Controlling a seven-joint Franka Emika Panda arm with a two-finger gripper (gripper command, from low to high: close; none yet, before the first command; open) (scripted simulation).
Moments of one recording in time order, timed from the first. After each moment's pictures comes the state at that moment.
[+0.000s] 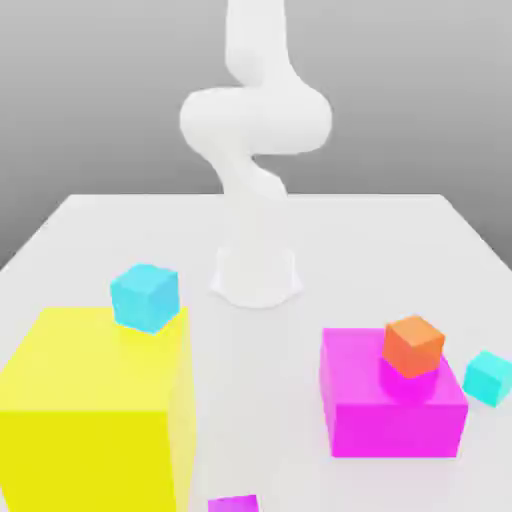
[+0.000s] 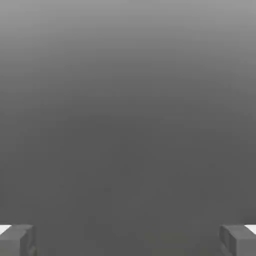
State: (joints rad) arm 0.00 -0.71 0.06 -2.32 -0.02 2.34 0.83
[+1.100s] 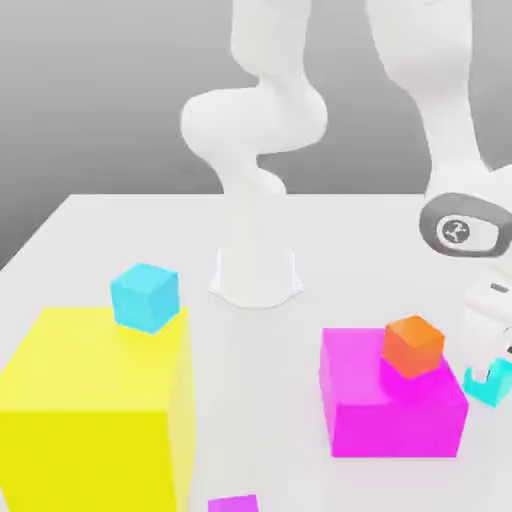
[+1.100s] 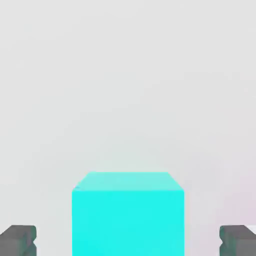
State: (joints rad) arm 0.44 0.42 0.34 -2.50 -0.51 2.86 1.31
